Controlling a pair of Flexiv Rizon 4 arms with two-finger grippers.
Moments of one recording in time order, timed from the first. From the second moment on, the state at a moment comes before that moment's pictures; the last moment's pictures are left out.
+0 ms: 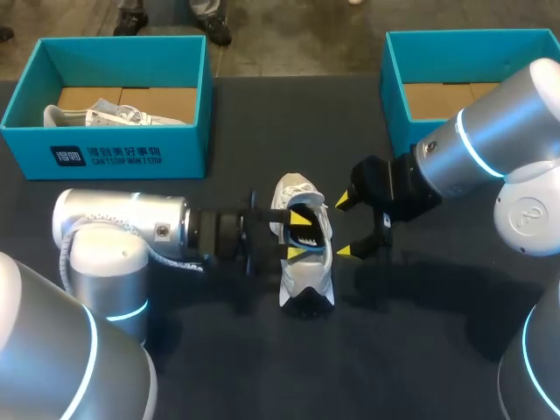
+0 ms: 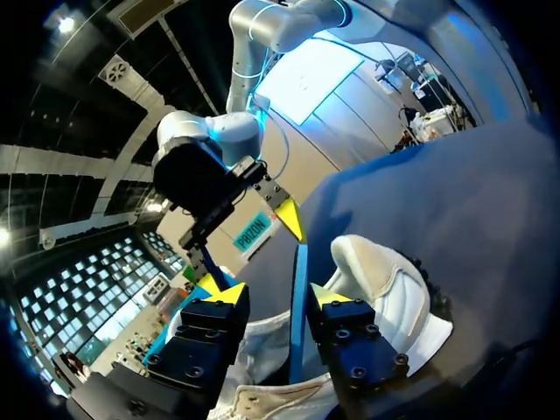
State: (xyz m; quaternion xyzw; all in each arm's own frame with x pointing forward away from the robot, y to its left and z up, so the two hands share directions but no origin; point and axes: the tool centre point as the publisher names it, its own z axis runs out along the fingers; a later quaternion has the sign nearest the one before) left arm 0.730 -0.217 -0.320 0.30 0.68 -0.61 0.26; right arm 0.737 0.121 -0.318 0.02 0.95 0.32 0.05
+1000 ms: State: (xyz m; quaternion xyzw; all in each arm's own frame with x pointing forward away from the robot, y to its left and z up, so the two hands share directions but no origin) left arm 0.727 -0.220 -0.340 0.30 0.70 -0.62 0.22; right arm 0.737 0.121 -0.318 0.02 0.95 0.32 0.05
